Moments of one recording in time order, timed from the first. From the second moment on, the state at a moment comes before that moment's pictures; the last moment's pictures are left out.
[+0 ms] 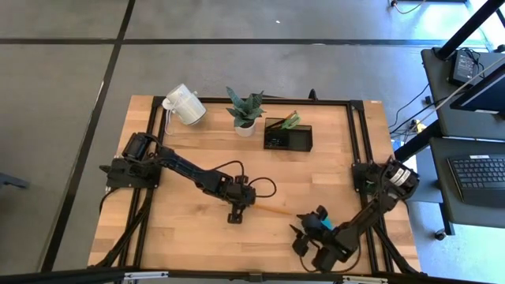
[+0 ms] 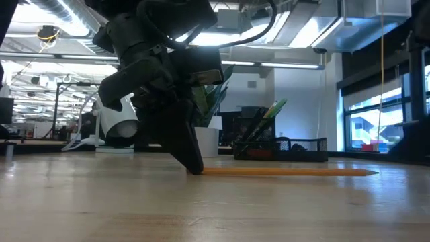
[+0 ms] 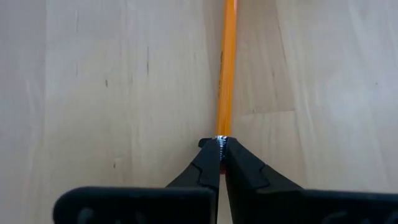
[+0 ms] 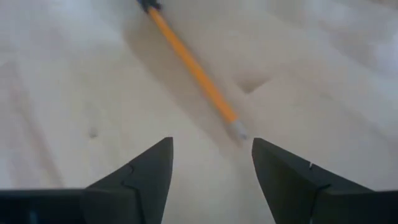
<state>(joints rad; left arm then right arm) -0.27 1.95 1.05 -0.17 -0.03 -0.19 0.90 1.95 1.06 -0.58 0.88 1.57</state>
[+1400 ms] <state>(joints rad) -0.27 1.97 1.04 -0.07 -0.03 -0.20 0.88 1.95 0.65 0.18 0.99 1.12</state>
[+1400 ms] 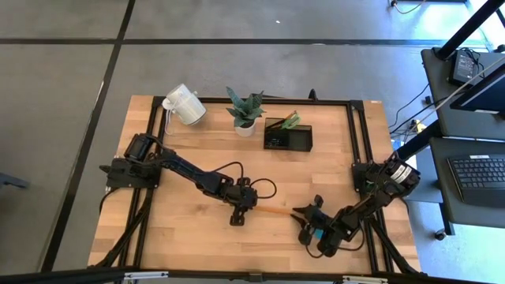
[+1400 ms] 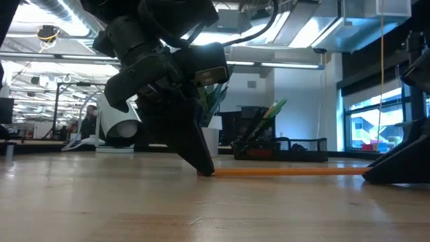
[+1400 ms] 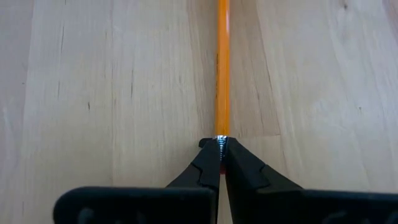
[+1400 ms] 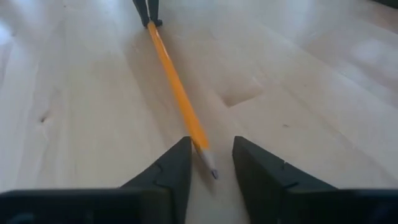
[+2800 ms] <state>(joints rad) -0.31 1.68 1.03 -0.19 -0.30 -0.33 0.79 1.85 0.68 0.15 1.08 0.96</state>
